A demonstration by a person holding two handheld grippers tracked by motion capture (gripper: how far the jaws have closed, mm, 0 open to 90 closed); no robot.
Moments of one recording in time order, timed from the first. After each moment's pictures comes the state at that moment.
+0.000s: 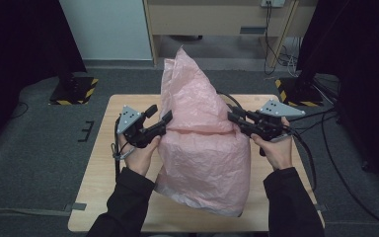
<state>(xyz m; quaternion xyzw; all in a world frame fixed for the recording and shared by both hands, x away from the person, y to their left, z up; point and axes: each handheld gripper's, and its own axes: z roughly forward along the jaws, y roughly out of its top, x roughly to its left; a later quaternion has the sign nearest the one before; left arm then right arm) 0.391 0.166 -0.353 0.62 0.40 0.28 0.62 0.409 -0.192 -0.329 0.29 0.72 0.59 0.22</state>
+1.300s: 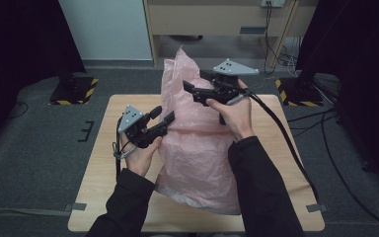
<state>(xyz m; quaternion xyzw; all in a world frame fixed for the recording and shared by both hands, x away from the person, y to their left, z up) 0.391 0.163 -0.352 0.63 0.39 0.25 0.62 0.458 -0.082 -0.261 0.29 0.70 0.61 0.22</state>
